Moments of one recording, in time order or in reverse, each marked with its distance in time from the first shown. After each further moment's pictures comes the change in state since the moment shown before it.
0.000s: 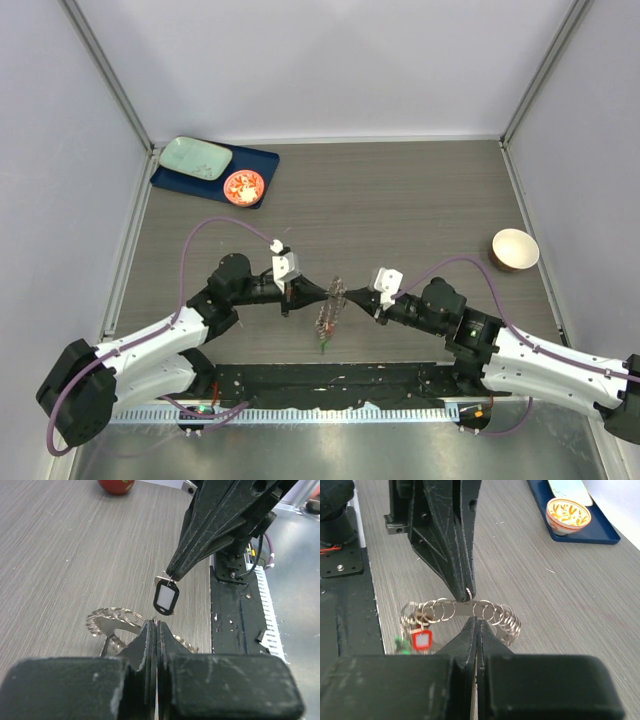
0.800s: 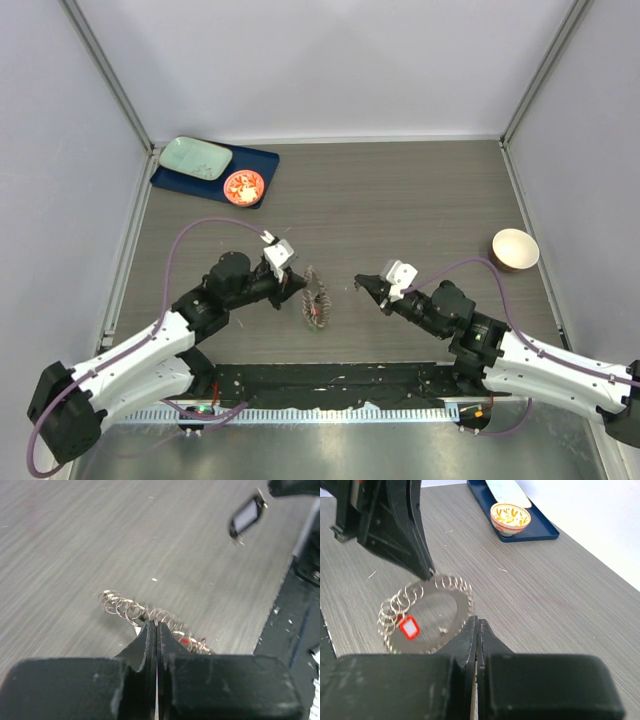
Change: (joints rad) left arm -0.004 -0.116 0.044 -0.365 -0.340 0.012; right arm 0.000 -0.061 -0.029 0.042 0.183 -0.018
